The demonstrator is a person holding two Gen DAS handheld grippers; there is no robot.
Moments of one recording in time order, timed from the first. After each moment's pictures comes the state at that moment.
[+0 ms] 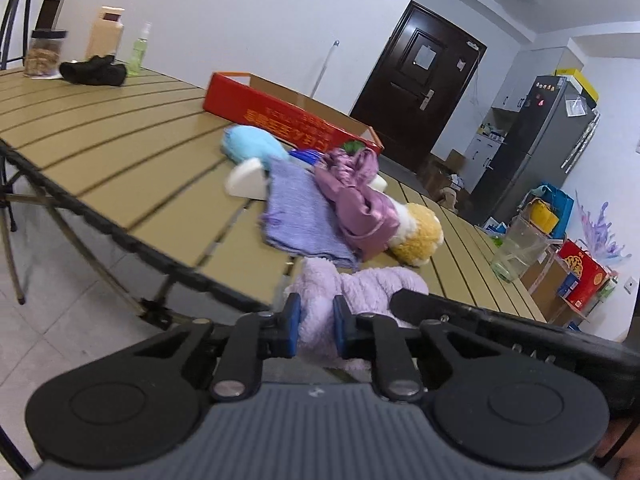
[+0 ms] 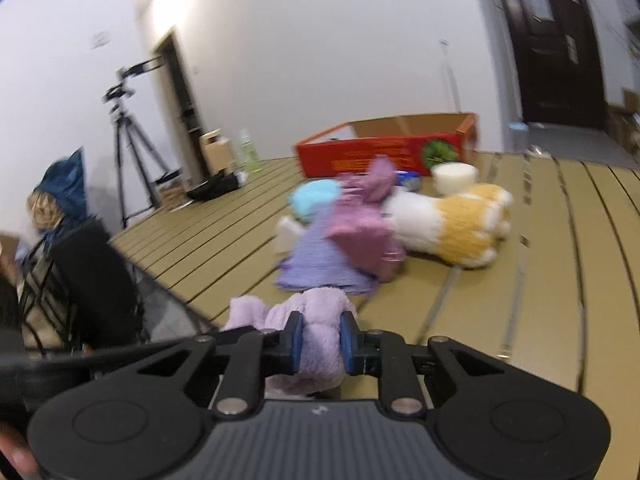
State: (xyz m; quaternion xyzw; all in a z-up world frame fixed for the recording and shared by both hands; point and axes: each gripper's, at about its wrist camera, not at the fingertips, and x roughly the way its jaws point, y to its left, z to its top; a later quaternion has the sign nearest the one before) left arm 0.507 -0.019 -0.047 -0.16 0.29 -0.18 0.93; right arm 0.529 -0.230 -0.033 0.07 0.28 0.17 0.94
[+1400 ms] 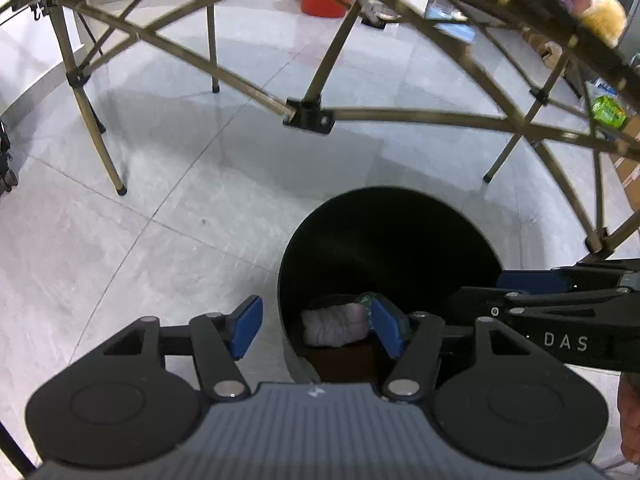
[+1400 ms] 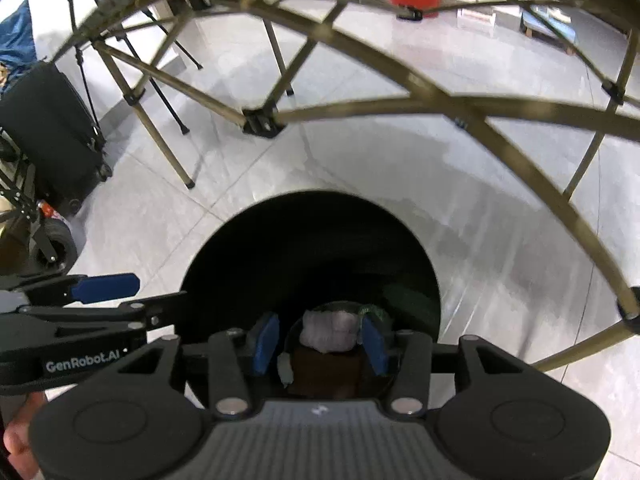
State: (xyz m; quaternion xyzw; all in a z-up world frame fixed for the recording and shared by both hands) left arm 0.522 0.019 -0.184 -0.02 0.49 -0.07 0.87; right arm 0.555 -0.171 -0.189 0.03 0.51 0.15 0.85
